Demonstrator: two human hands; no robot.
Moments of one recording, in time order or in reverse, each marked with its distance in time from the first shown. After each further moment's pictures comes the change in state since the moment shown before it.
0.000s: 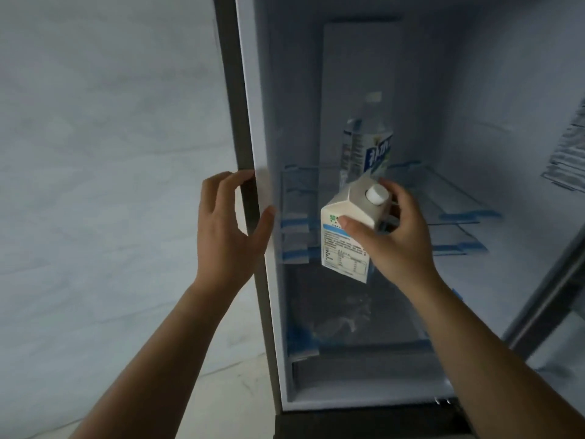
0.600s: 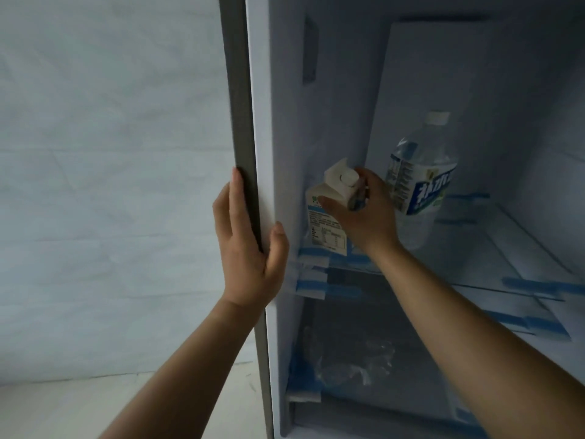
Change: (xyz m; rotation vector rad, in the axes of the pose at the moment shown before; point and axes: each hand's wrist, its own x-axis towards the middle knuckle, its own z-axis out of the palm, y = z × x) left_hand 0.017 -0.020 0.061 -0.009 0.285 0.008; right_hand 0.132 0.057 0.092 0.048 -0.249 -0.053
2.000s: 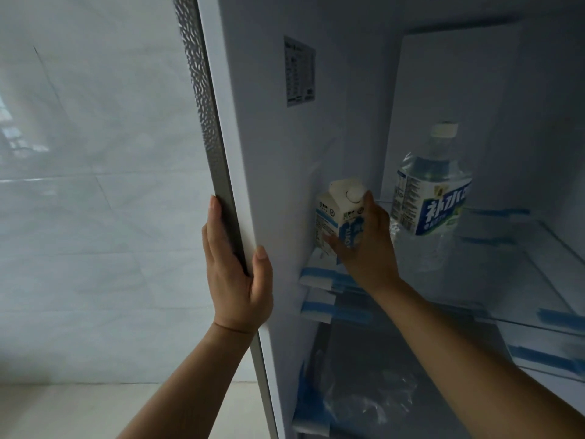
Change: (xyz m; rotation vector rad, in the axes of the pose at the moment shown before) left_hand -0.006 -0.011 0.011 0.039 0.100 0.054; right_hand 0.001 0.056 0.010 -0.127 -0.050 -0.147
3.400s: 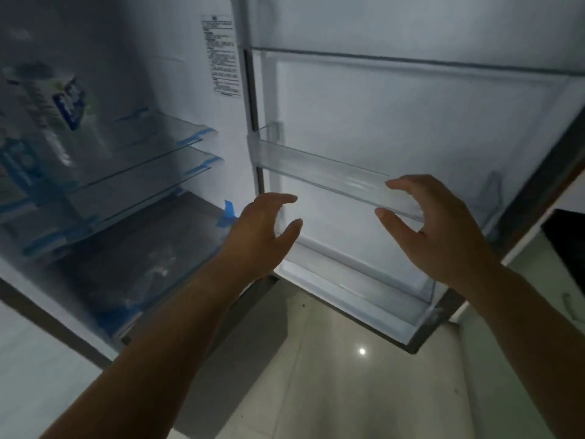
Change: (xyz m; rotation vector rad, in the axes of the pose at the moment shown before) left_hand -0.141 0.261 -0.093 -0.747 -1.385 0.205; right_hand -0.447 -0.327 -0.237 -1.029 0.497 0.616
